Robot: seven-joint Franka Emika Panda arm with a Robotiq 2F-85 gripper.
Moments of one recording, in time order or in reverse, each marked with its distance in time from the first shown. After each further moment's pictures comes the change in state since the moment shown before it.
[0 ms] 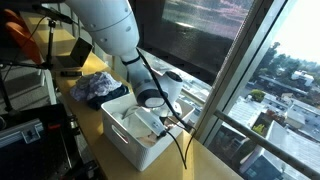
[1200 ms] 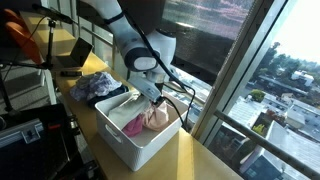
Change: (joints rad) arm -0.012 -0.365 0.095 -0.236 0.052 0.015 -0.023
